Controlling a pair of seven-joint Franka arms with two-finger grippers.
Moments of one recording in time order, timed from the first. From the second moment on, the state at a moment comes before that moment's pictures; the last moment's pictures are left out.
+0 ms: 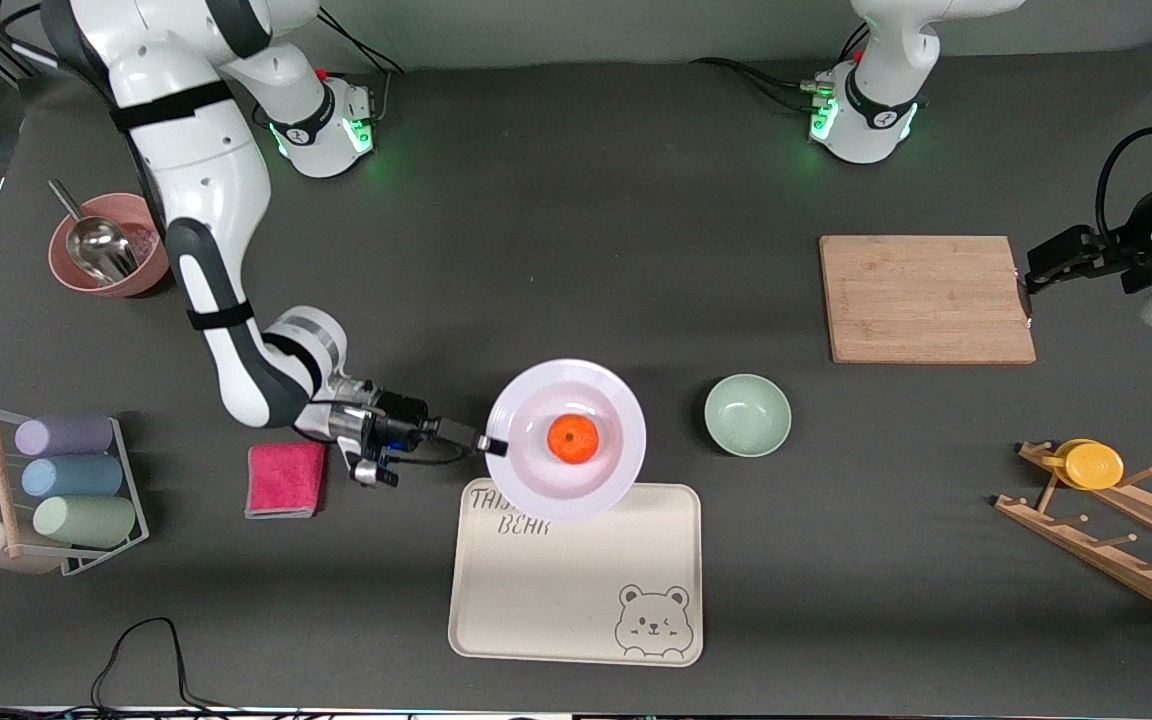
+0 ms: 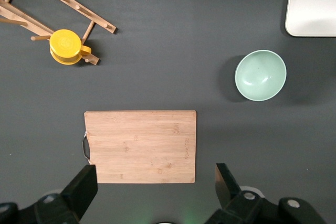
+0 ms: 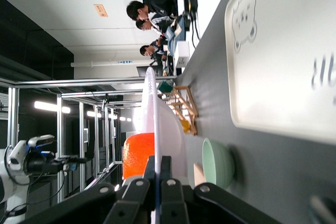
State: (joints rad) left arm 0.01 0.06 -0.06 -1.48 0.00 1.48 -0.04; right arm 0.31 0.75 -0.06 -1.74 1.98 1.95 -0.94
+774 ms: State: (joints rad) left arm 0.01 0.06 -0.07 -1.48 0.00 1.48 -0.04; right arm 0.26 1.03 -0.06 -1.30 1.83 2.09 -0.84
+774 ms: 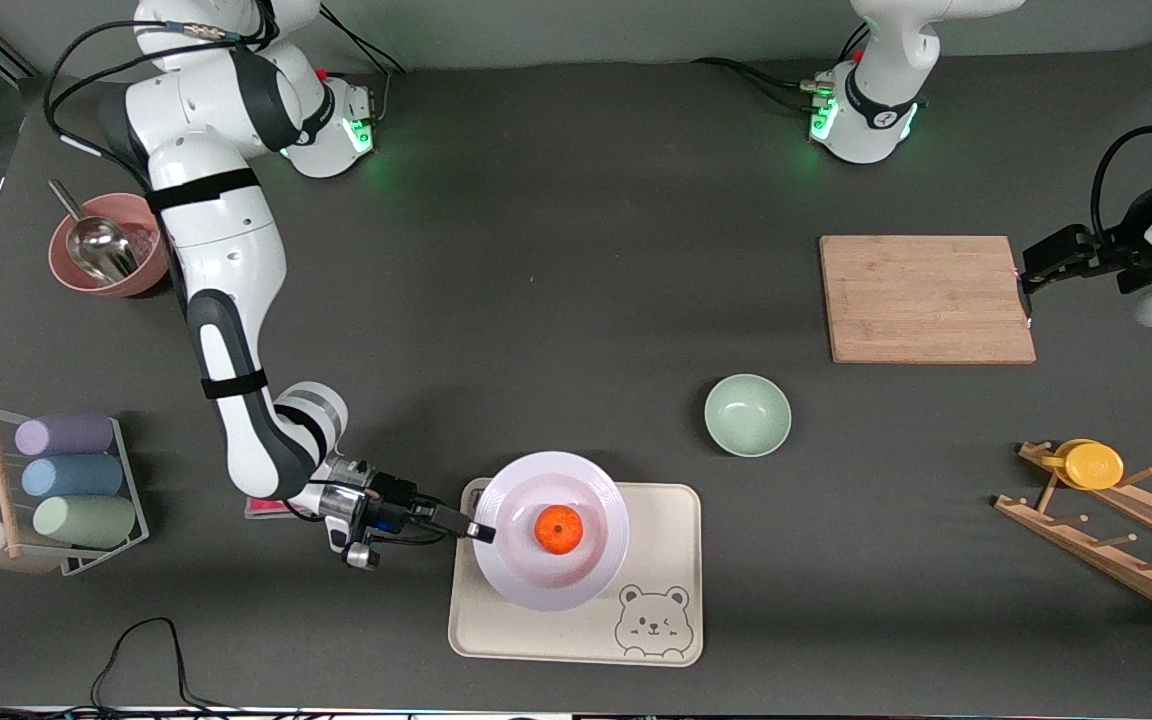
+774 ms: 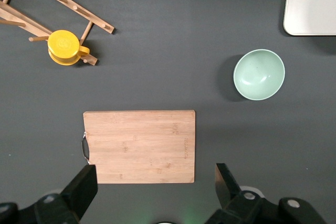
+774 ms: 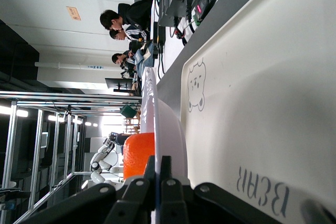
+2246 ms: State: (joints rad) left arm 0.01 0.06 -0.07 -1.48 0.00 1.48 -0.04; right arm 0.27 1.17 -0.04 -1.15 1.83 2.18 -0.84
